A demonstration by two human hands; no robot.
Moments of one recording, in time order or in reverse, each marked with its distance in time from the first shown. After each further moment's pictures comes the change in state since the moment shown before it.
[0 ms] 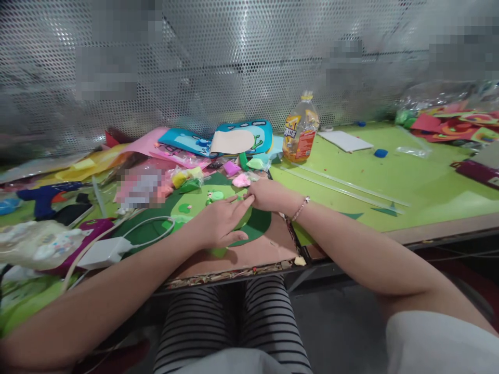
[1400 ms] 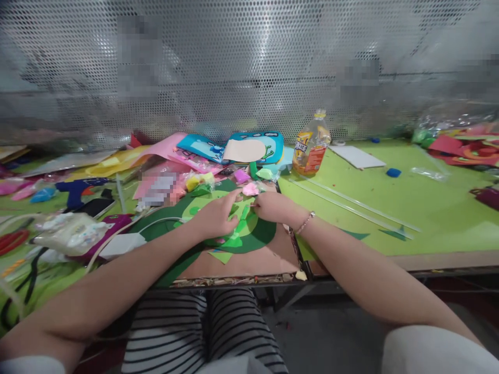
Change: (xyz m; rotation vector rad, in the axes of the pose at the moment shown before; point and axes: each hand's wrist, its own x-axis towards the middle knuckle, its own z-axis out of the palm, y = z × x) left_hand -0.005 -0.020 -0.006 0.154 0.110 -0.360; right_hand 0.009 0.003 0.010 -0.052 -0.052 0.109
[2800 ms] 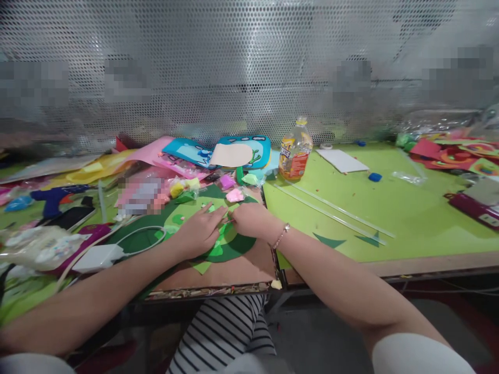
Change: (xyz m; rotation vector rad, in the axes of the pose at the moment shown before) left_hand -0.006 0.015 0.001 0.166 -0.051 0.106; right_hand -0.012 -0.013 -0.003 -0.066 0.048 -0.175
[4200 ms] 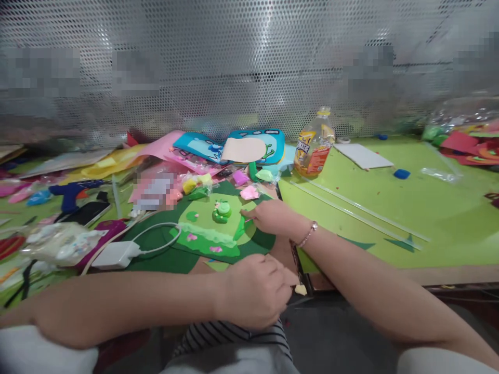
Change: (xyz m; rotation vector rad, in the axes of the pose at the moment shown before) left_hand -0.003 0.097 -0.004 -0.057 0.081 0.577; right_hand 0.002 0.016 0.007 -0.017 0.004 -0.053
